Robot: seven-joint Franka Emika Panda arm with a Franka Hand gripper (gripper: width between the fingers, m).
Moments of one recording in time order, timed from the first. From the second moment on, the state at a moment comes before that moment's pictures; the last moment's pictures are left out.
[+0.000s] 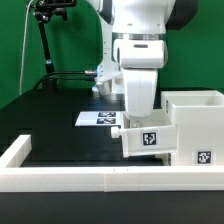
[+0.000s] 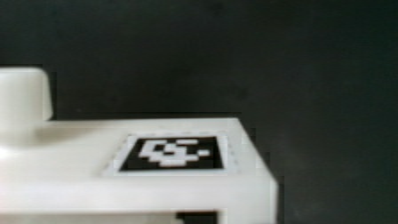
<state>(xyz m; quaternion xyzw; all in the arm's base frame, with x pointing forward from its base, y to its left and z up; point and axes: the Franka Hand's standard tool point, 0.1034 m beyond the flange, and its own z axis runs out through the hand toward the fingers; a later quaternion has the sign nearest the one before) 0.542 0.004 0.053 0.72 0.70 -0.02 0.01</state>
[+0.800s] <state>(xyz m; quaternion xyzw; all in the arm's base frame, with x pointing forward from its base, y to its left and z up) 0.542 0.009 0.053 0.70 0.71 -0.03 0.02</state>
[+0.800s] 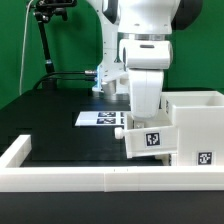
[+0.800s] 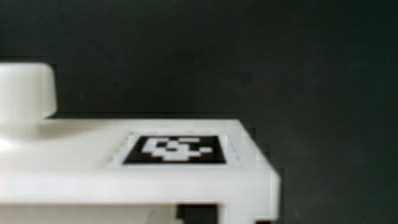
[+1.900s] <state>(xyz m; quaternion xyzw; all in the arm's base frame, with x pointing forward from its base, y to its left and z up) 0.545 0.014 0.076 0.68 0.73 -0.05 0.04</state>
